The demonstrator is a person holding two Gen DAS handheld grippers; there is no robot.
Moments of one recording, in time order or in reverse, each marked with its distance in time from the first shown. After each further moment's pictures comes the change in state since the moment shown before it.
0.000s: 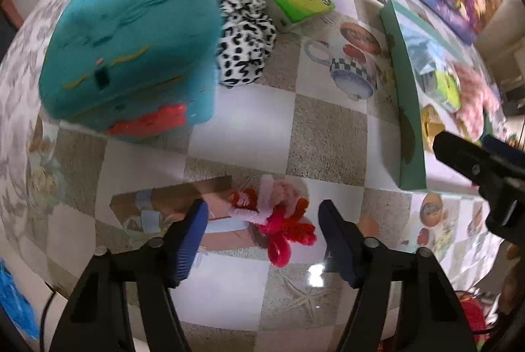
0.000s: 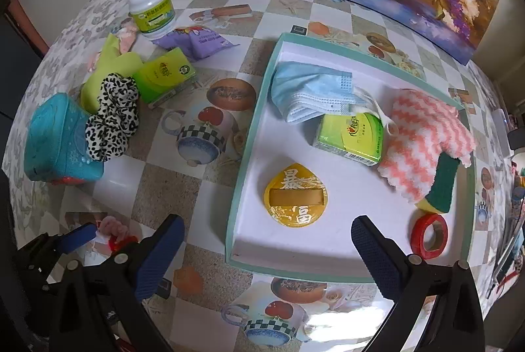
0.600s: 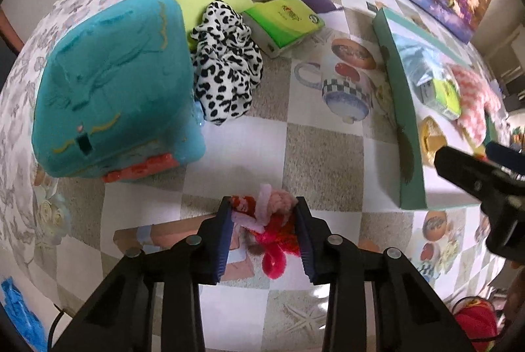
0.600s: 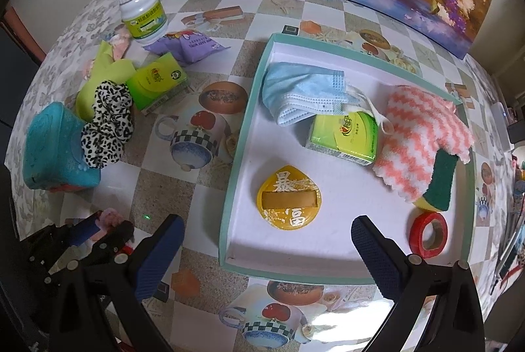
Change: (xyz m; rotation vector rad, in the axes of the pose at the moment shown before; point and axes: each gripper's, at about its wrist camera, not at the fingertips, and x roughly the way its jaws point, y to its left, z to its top) left arm -0.006 -0.015 0.021 0.028 -0.069 0.009; right arm 0.001 -0.007 0.003 0.030 -0.006 0.002
